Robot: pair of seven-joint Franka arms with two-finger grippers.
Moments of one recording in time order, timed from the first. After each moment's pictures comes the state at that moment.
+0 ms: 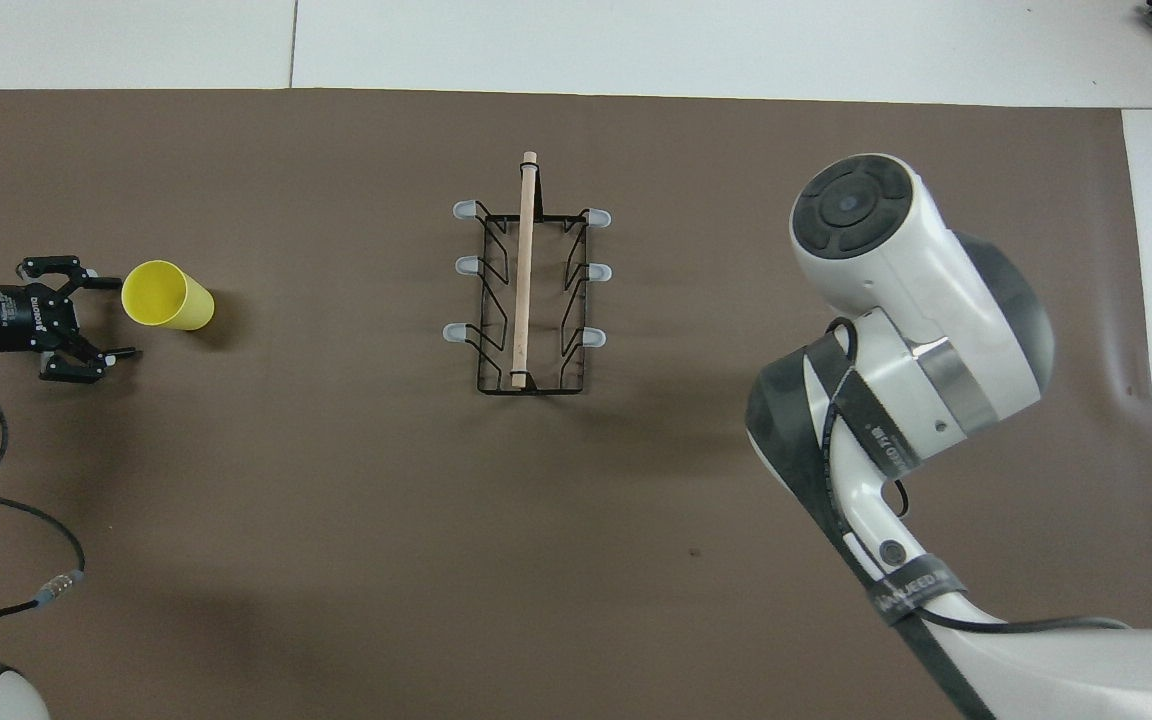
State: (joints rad) left arm -0.15 0.61 0.60 -1.76 -1.04 1.93 -0.87; right arm 0.30 0.25 0.05 -1.70 -0.57 1.61 -0.38
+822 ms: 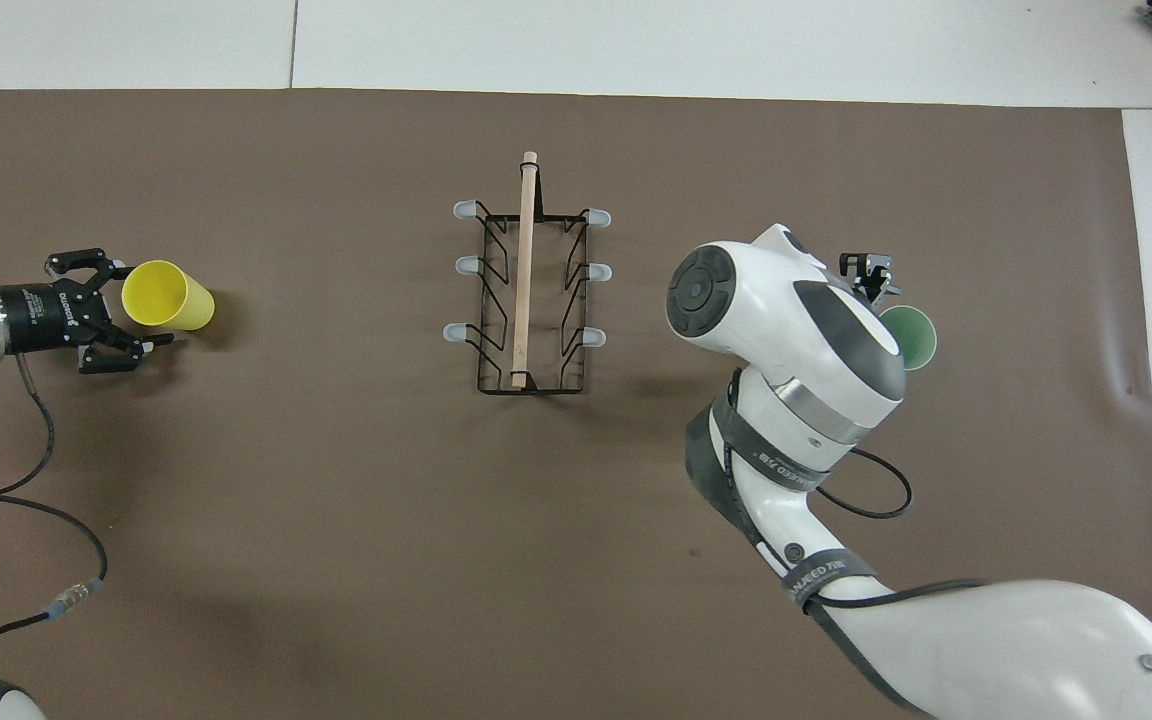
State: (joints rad) left arm -0.18 0.58 0.59 -1.82 -1.20 1.92 -0.87; right arm 0.37 0.37 0.05 -1.76 -0.78 1.69 -0.65
